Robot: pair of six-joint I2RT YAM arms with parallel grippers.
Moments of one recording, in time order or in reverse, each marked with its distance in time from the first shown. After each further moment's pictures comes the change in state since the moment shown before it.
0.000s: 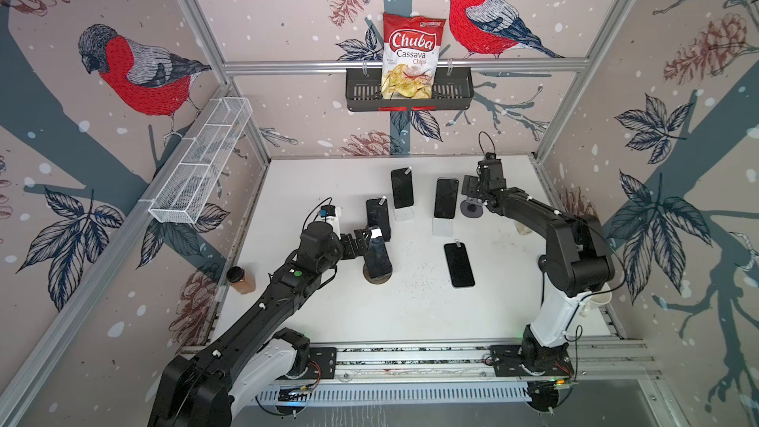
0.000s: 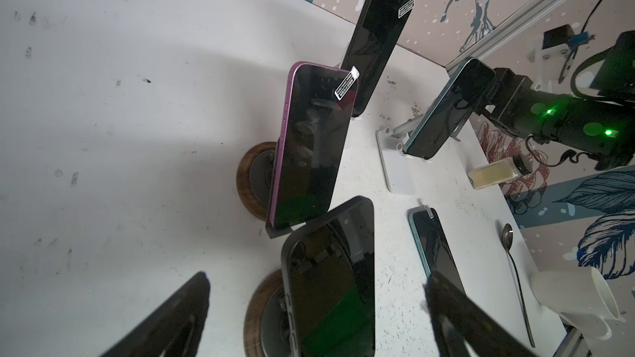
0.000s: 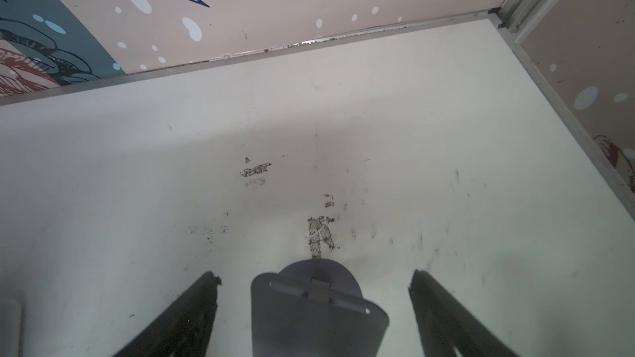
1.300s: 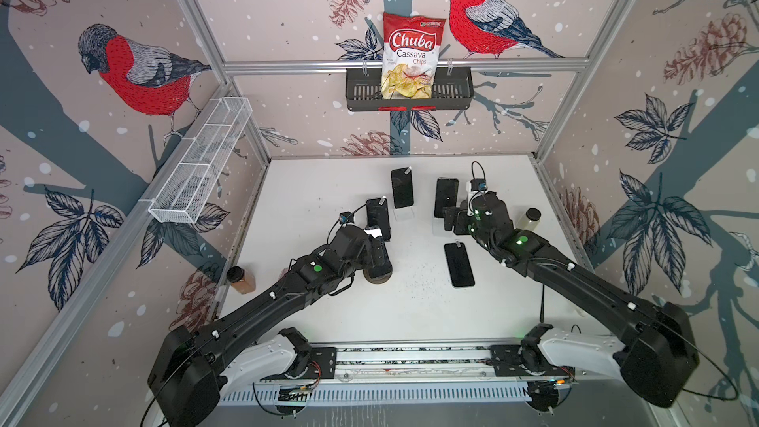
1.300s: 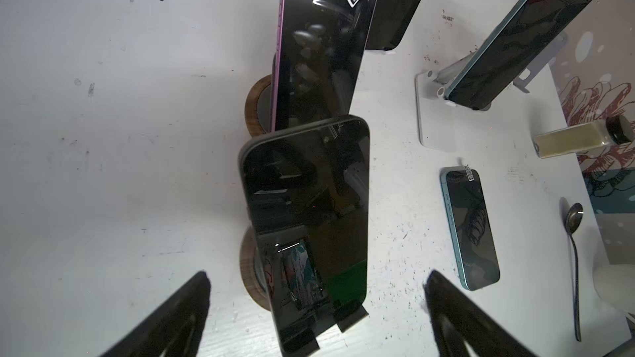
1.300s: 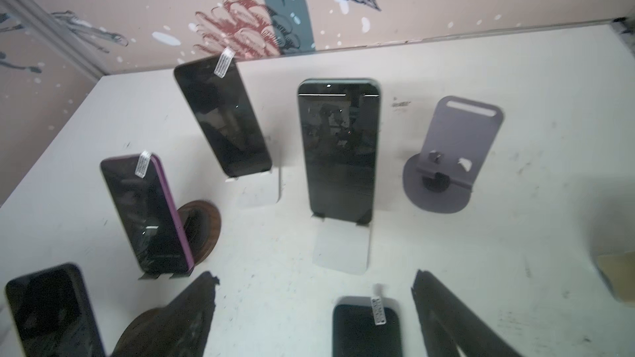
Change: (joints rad) left arm -0.327 0.120 0.183 -0.338 -0.346 -0.204; right arm 0.430 -0.632 -0.373 -0.148 -0.006 0.158
